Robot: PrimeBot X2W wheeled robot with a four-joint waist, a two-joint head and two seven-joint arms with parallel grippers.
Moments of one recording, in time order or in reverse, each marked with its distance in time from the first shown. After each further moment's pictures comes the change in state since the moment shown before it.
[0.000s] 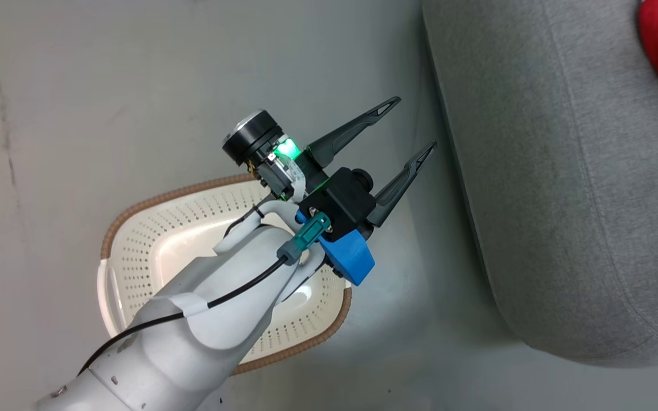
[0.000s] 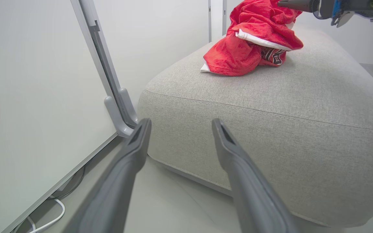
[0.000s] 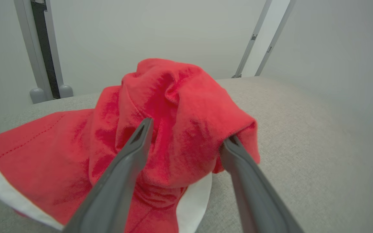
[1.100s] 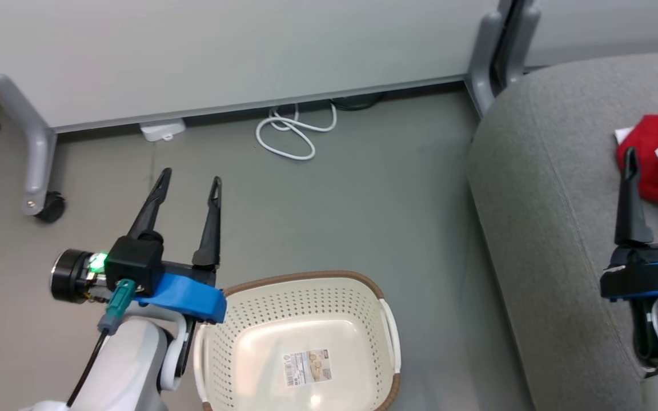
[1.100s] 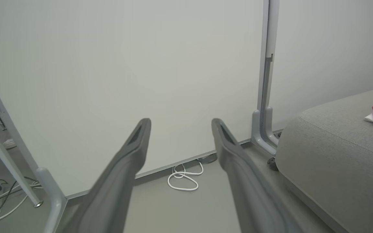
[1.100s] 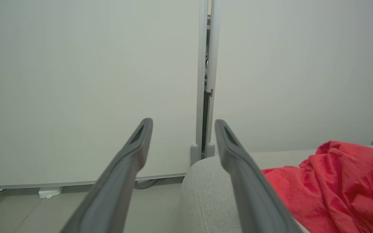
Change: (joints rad) left arm 0.473 0.111 0.485 -0.145 -0.073 0.183 -0.002; right arm 0.468 0.252 0.377 -0.546 0.106 0.000 0.000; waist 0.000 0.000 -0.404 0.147
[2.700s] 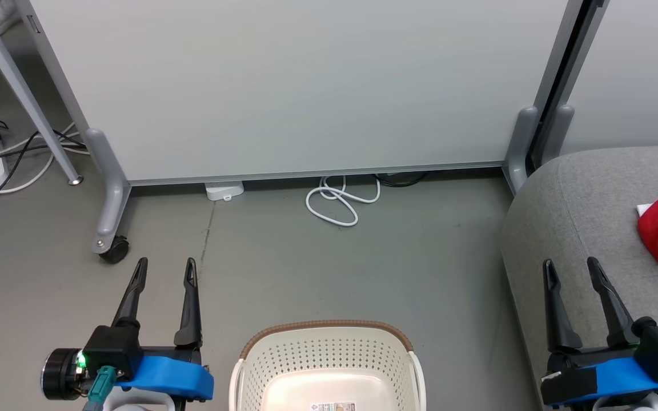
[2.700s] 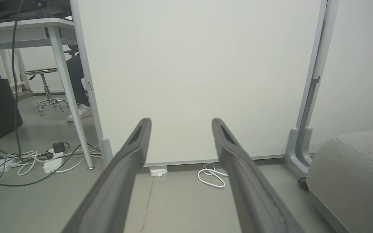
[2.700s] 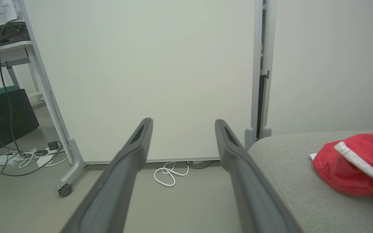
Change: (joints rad) left arm 0.307 -0.146 0.284 -0.089 0.136 -0.099 0.000; right arm 0.293 0.105 0.121 -0.076 0.026 0.000 0.000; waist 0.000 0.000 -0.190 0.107
